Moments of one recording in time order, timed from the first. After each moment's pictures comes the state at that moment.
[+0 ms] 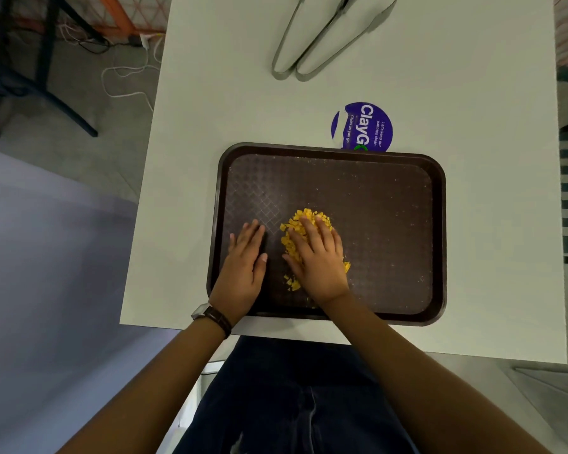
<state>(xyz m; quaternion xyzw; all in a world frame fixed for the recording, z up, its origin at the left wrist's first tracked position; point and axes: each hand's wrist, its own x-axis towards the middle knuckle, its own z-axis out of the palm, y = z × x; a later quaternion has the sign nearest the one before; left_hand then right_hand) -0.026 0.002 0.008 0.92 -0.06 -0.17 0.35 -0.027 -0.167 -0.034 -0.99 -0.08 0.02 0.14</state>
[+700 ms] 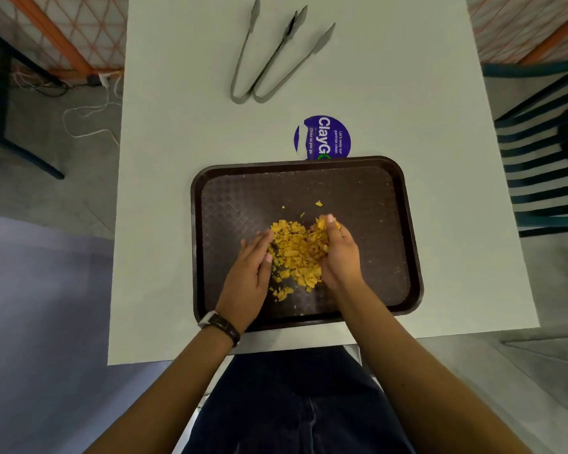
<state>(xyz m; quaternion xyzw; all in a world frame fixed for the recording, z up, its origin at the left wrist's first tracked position) -0.013 -0.034 0.035 0.87 -0.07 -0.20 0.45 -0.003 -0.193 0.030 -0.46 0.43 0.00 0.78</state>
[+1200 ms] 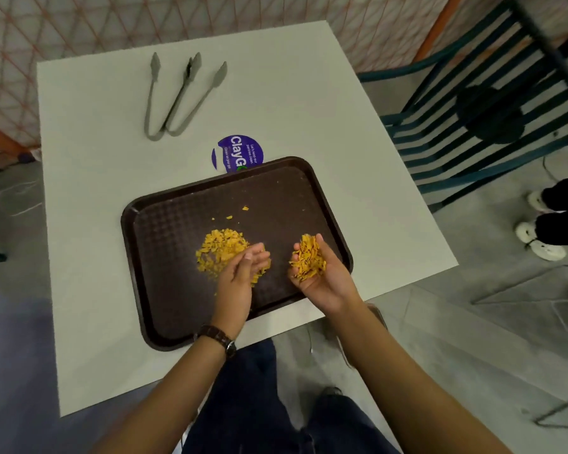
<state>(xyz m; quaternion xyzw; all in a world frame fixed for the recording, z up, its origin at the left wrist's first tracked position) -0.058 -0.115 0.071 0.69 0.04 -0.25 0.68 -0.102 -0.260 0.069 -0.16 0.36 0.03 0.92</state>
